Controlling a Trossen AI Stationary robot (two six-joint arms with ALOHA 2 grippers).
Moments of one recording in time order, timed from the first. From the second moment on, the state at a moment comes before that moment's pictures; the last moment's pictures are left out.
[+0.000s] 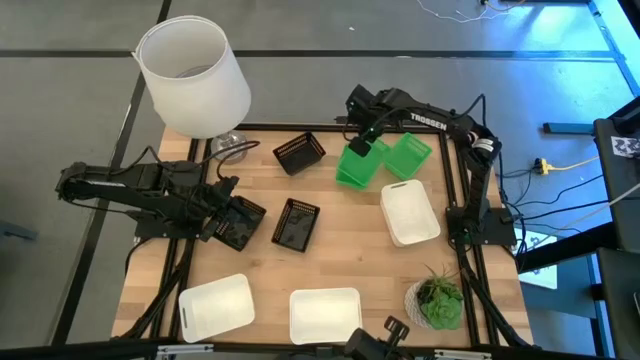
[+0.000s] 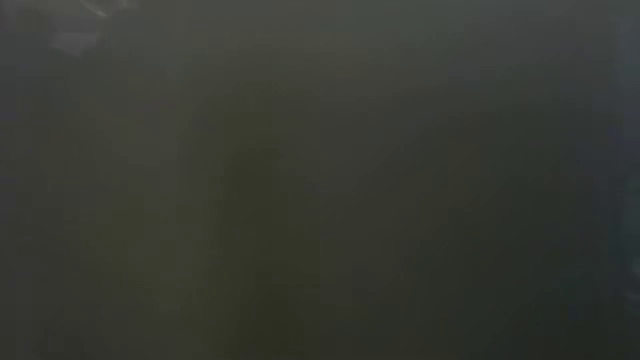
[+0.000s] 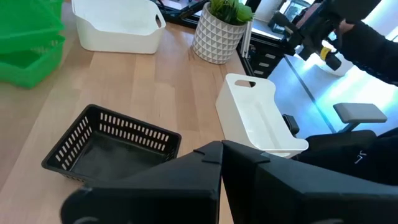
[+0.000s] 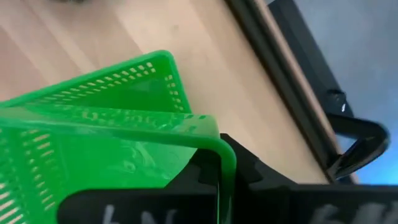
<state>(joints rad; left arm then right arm) -0.06 0.59 0.66 -0.41 0.22 -0.31 -0.61 1.93 1.66 -1.04 0.10 -0.06</state>
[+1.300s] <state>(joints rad) -0.06 0.59 0.66 -0.41 0.22 -0.31 -0.56 1.93 1.65 -1.09 -0.03 -0.16</state>
